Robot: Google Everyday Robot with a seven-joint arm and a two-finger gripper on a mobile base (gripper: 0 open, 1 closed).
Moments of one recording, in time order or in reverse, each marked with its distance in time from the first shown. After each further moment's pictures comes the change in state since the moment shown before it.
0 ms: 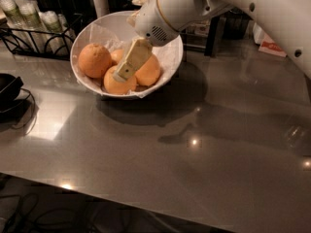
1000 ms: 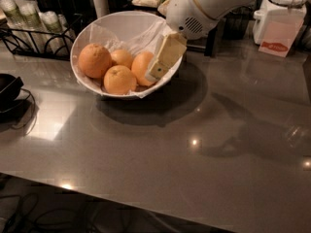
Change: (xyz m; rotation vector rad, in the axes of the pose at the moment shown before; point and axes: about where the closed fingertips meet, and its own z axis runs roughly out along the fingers) arm 0.030 0.010 -0.079 0.127 0.175 -0.030
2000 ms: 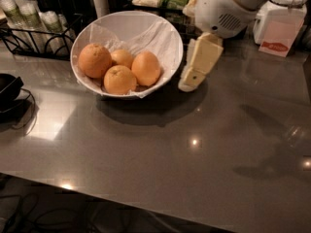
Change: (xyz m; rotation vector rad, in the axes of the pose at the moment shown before) arm 0.042 0.027 -0.060 -0.017 0.215 -0.050
